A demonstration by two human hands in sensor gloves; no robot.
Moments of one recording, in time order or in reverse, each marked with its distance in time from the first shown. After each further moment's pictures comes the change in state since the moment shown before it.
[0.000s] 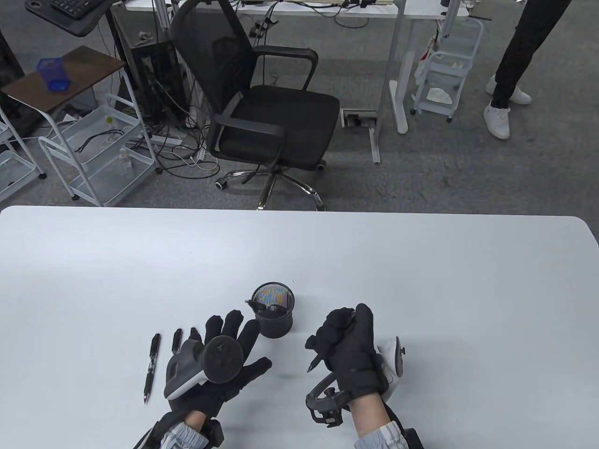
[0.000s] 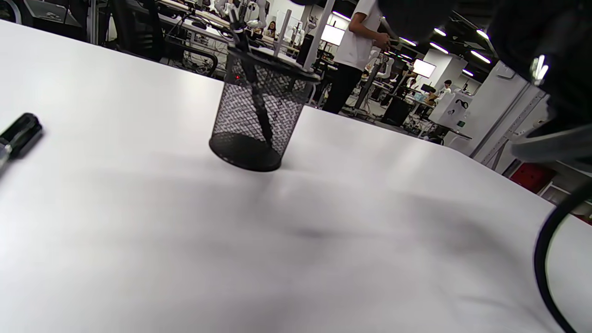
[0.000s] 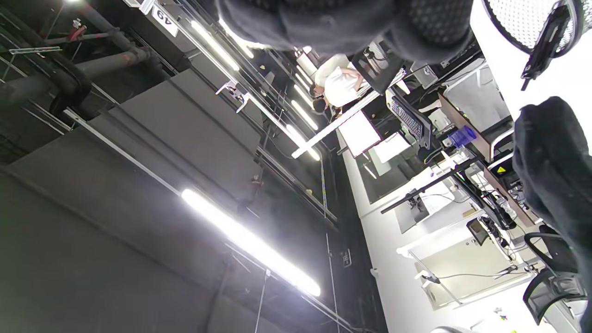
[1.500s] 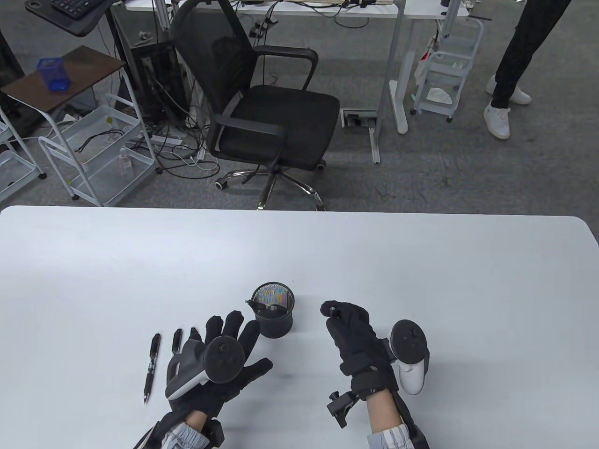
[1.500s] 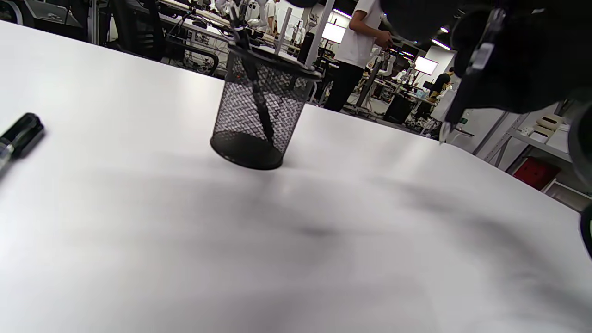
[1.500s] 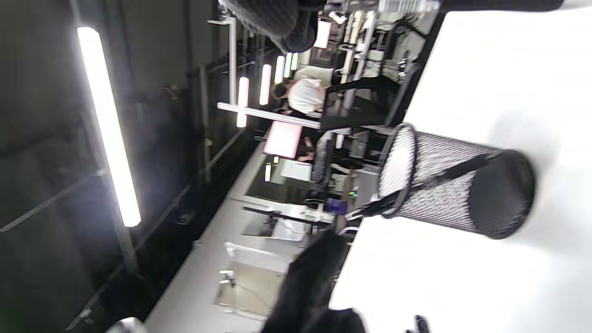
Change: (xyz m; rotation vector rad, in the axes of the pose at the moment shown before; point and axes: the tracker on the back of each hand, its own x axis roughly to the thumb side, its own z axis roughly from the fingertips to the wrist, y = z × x) left_hand 0.001 -0.001 0.000 -0.005 0.006 -0.012; right_hand 0.044 -0.003 -0.004 0.000 0.108 0.901
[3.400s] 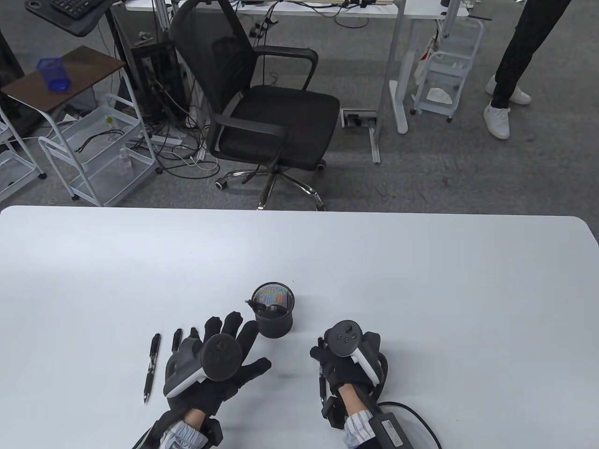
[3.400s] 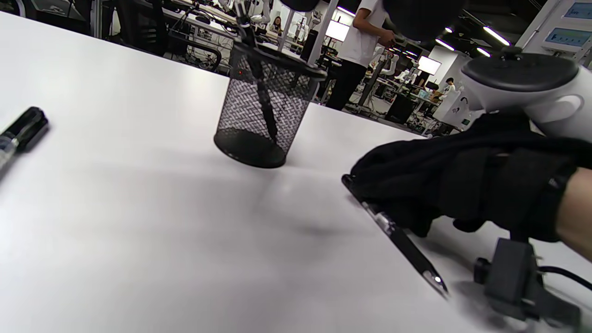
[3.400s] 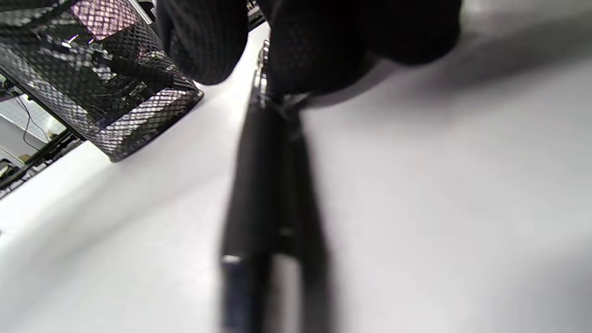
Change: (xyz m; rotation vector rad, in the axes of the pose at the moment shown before) left_hand -0.003 0.003 0.000 -0.010 0.006 0.021; right_hand -0.088 0.039 -0.032 0.046 0.423 0.791
